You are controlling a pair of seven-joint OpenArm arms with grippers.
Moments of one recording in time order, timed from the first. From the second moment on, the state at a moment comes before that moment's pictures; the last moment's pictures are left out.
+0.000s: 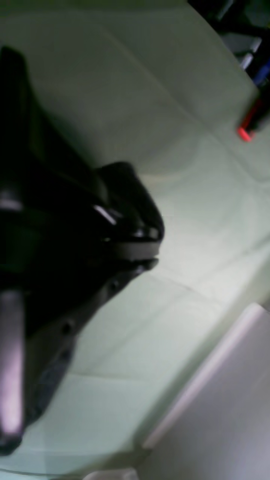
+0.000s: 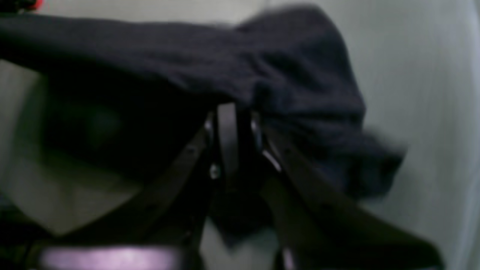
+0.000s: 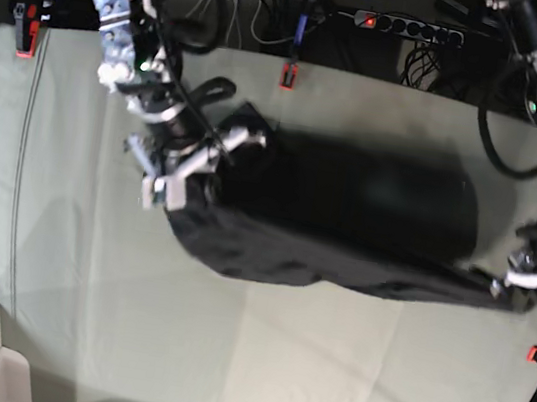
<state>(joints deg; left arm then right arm) 5.7 -9.1 -27.9 102.0 -33.0 0.1 38.2 -14.7 6.4 -14.5 98.2 16.6 0.0 -27.9</state>
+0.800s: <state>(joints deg) 11.4 -11.1 -28.4 101.7 -33.1 0.0 38.1 -21.7 9.2 -22.0 97.1 16.6 0.1 -27.9</state>
